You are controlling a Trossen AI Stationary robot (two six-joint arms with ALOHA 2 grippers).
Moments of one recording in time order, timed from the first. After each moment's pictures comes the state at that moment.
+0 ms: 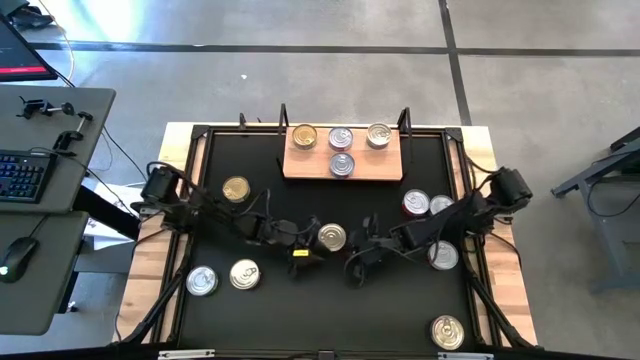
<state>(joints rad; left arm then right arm) -0.22 1.85 0.73 0.66 -0.03 0.62 0.35 1.72 0.77 0.10 0.30 0.49</state>
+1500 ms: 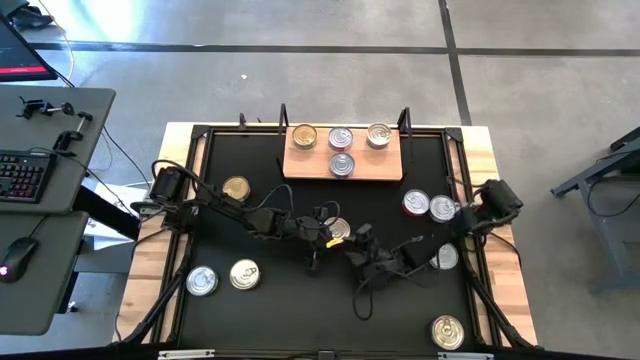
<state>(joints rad) -0.18 1.89 0.97 0.29 -0.15 0.13 0.49 1.85 0.77 0.26 0.79 -0.36</state>
